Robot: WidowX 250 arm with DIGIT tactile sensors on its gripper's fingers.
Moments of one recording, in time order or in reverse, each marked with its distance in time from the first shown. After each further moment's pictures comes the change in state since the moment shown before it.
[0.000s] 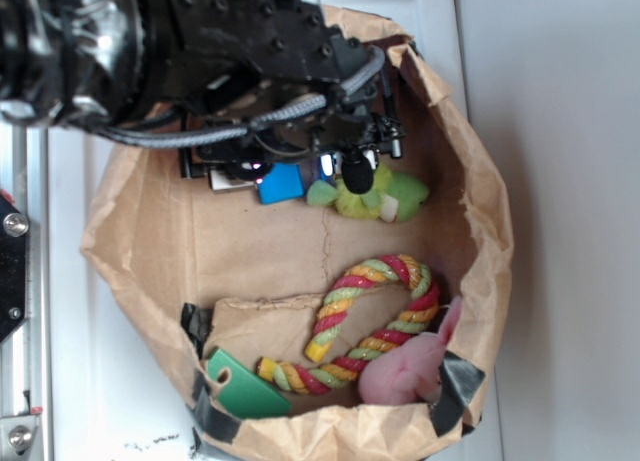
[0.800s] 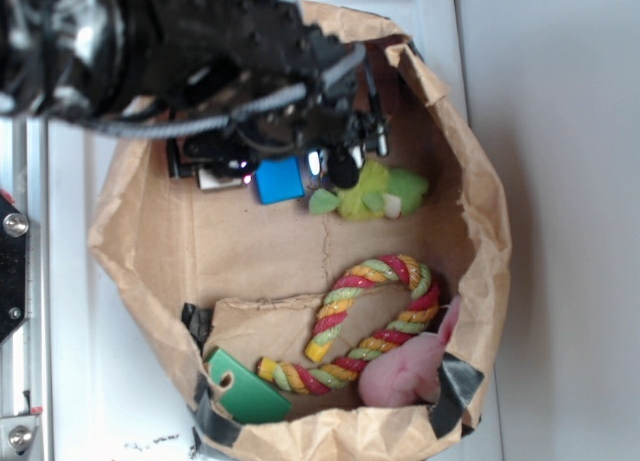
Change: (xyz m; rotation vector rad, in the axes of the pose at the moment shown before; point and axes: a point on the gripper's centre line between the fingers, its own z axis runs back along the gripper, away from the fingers) arm 0.013 0.006 -0.002 0.003 -0.001 0.041
